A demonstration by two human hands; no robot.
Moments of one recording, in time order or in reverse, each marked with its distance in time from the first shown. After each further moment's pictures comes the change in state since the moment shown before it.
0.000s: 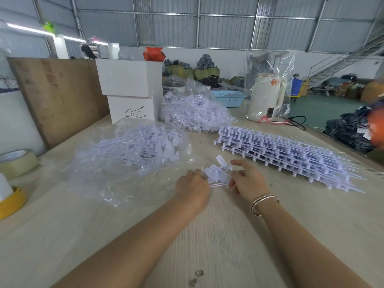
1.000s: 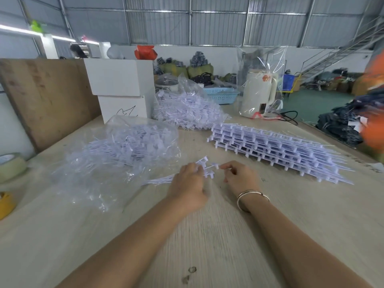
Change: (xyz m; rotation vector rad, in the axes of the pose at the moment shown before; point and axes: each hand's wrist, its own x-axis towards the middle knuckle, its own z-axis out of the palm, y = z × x) left_hand -0.002 -0.002 0.004 -0.340 0.165 0.080; right_hand 0.009 0.013 0.006 -0.146 0.077 0.017
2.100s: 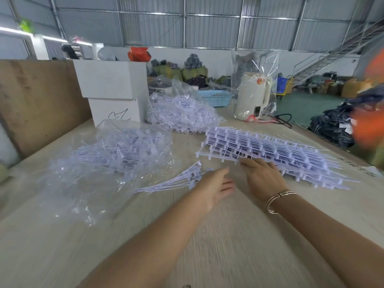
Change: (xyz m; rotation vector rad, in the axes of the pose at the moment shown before) left_hand 0.051 0.059 0.018 -1.675 -0.284 -0.518; right_hand 0.031 0.047 -0.050 -0.961 -0.026 -0.457
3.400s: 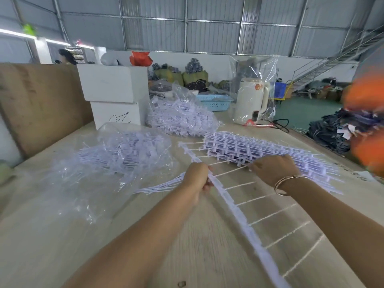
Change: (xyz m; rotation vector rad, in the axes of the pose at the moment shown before) left_hand -0.018 0.027 -0.015 0.244 0.272 0.145; right_hand 0.012 0.034 -0.043 0.049 -0.210 0.157
